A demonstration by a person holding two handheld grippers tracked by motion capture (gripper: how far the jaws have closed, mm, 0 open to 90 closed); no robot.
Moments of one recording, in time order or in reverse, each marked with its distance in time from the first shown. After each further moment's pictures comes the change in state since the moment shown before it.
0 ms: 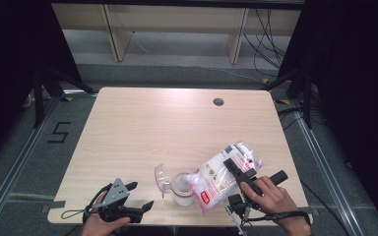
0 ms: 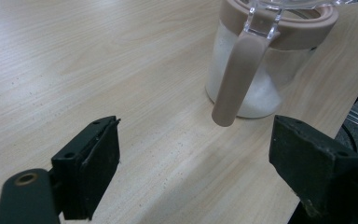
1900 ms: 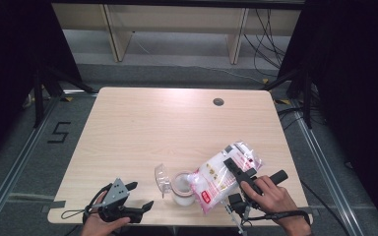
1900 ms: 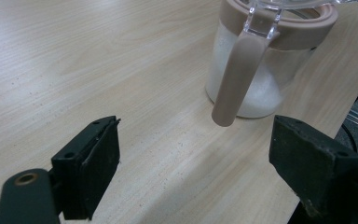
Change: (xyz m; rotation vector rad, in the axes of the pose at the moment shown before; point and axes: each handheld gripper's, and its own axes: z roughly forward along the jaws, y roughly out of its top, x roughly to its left) left arm -0.001 0.000 0.001 -0.008 0.000 -0.006; right arm 0.001 -0.001 0.002 -0.001 -0.009 0.010
